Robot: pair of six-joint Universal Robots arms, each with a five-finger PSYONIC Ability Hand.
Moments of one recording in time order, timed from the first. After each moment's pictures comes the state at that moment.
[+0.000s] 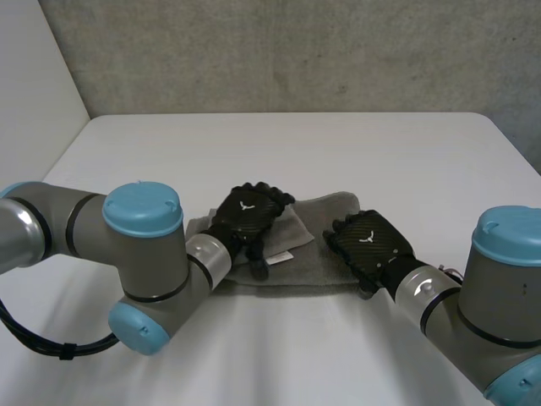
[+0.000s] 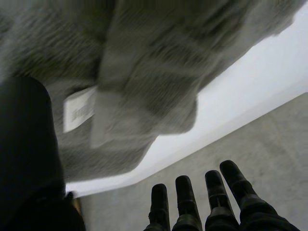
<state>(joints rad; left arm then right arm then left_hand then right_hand) 4.10 -2.23 -1.38 3.36 -1.42 3.32 2.00 -1.20 1.80 -0.24 1.29 2.58 0.26 0.26 0.24 0.27 0.23 0.47 0.47 0.47 0.47 0.31</state>
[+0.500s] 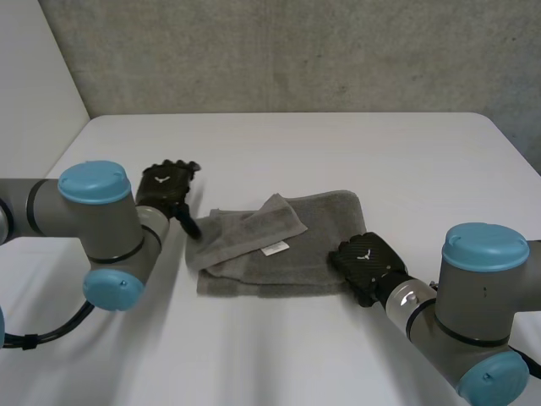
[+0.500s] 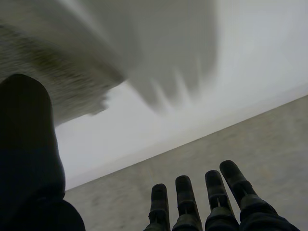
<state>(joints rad) 4.32 -2.32 -1.31 3.41 -1.64 3.22 2.01 -1.04 1.76 -0.28 1.37 2.57 0.26 0.26 0.25 0.27 0.25 0.84 0.82 0.83 0.84 0.67</state>
